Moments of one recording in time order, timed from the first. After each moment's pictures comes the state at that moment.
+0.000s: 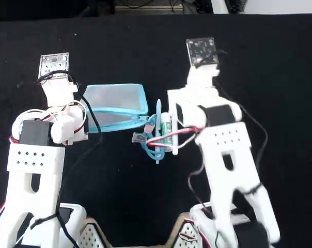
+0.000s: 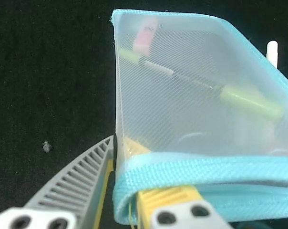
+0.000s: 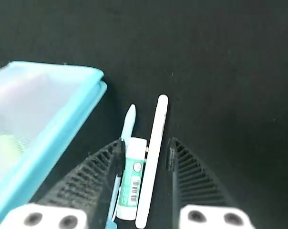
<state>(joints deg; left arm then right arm) -1.8 -41.5 28.8 78.4 7.2 -10.9 -25.7 29.5 58.2 -4.8</state>
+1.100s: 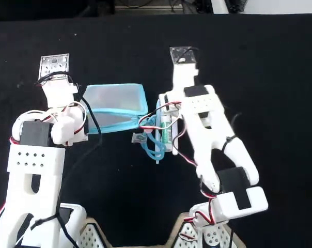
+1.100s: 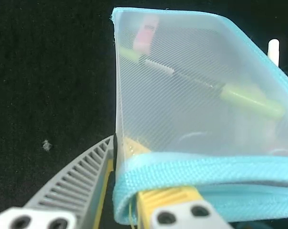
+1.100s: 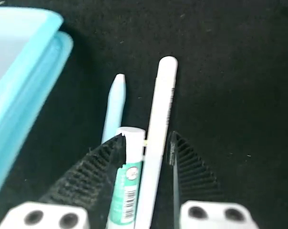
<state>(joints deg) -1.8 -41.5 29.6 78.3 7.1 -12.3 2.0 23.0 52.0 -4.8</state>
